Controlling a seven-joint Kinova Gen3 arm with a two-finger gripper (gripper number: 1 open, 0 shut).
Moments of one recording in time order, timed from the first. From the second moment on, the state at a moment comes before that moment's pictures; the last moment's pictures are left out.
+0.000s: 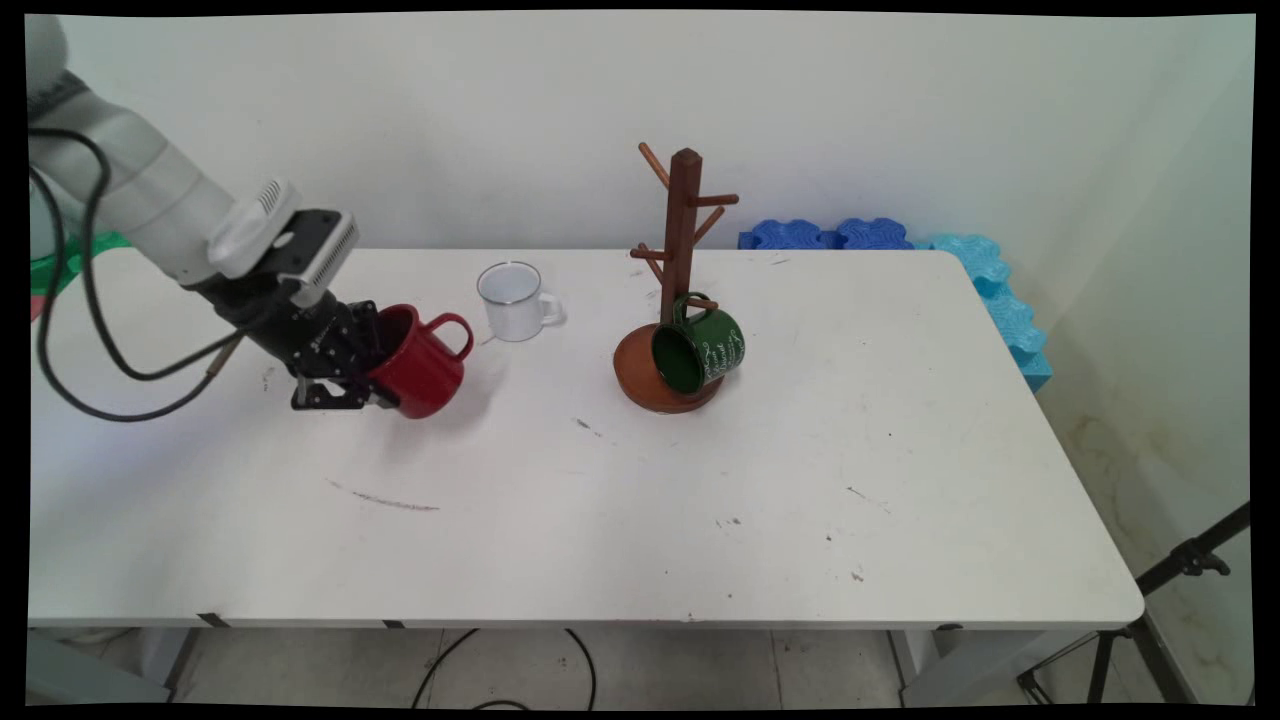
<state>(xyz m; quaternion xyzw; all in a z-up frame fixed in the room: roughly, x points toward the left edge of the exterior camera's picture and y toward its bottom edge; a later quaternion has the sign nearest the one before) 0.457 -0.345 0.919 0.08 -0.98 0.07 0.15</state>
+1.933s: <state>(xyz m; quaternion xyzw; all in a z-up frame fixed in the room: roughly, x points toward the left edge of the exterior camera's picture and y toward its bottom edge) 0.452 -0.404 0.847 0.01 -0.99 0.09 0.13</state>
